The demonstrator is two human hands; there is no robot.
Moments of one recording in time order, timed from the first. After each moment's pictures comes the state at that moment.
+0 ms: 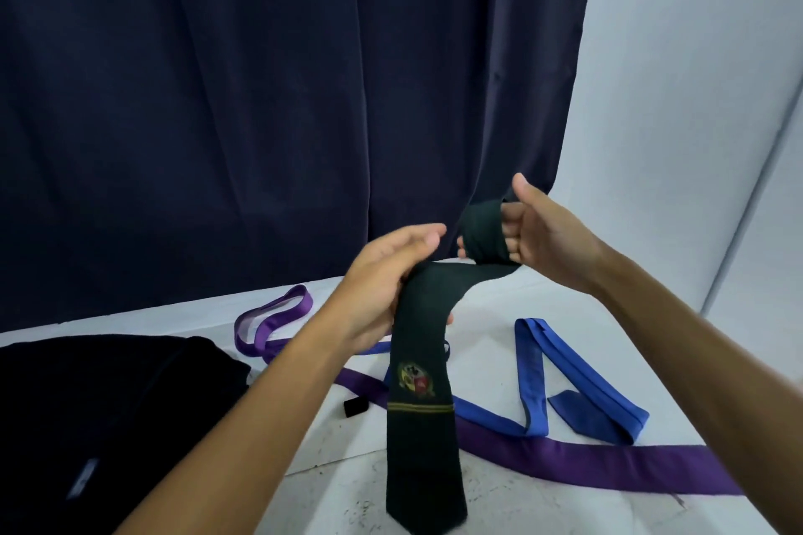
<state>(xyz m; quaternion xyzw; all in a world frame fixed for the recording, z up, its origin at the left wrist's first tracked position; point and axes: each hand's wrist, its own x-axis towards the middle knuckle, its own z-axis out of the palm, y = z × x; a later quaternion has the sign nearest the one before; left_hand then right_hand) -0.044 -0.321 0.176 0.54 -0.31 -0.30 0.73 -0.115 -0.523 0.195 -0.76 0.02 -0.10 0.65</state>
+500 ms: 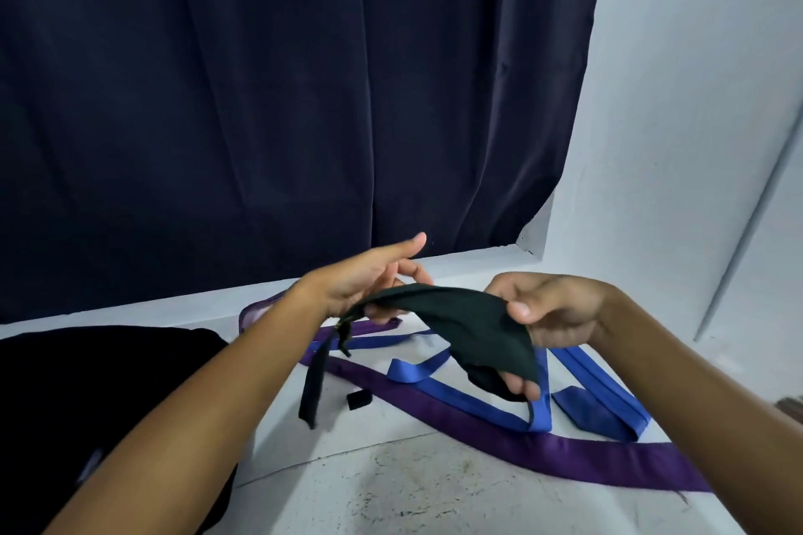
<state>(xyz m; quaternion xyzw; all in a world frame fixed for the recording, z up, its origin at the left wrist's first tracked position) 0.028 -0.326 0.158 0.68 -0.36 -0.43 0.47 -0.129 -0.505 0.164 -0.66 -0.22 0.31 0.65</state>
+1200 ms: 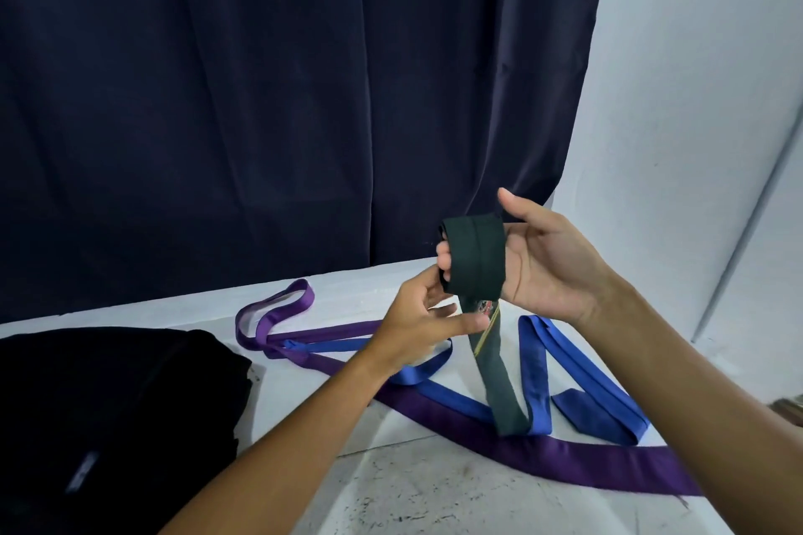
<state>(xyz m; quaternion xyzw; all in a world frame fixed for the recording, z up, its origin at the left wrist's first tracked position) -0.013 -0.364 0.090 0.59 -0.42 -0.21 0.66 -0.124 -0.490 0.187 -0.48 -0.04 0.04 0.87</state>
